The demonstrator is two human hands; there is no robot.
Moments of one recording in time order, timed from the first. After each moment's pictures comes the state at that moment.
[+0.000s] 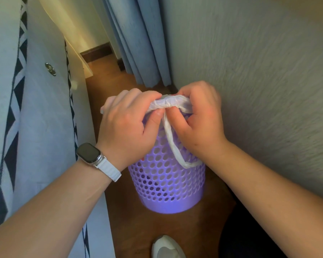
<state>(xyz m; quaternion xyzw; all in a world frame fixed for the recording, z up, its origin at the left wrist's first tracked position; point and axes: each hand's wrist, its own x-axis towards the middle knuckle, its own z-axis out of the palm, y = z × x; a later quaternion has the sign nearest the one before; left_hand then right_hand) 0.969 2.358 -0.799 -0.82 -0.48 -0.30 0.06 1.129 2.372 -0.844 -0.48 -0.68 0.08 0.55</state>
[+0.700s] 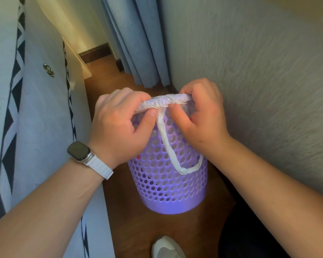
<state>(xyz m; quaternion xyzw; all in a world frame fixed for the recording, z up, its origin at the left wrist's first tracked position) 0.959 2.363 -0.796 -0.82 -0.47 -0.32 0.05 1.137 2.378 -0.845 -0.47 -0.68 0.07 0.55</state>
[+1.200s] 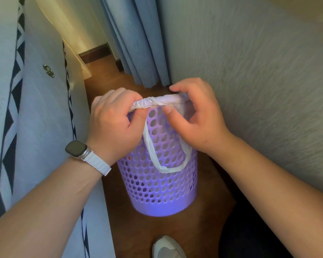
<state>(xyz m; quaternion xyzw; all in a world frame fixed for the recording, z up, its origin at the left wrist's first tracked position) 0.954 2.368 -0.800 -0.79 -0.51 -0.33 0.05 1.141 2.382 -0.846 -0.42 -0.72 0.13 0.54</state>
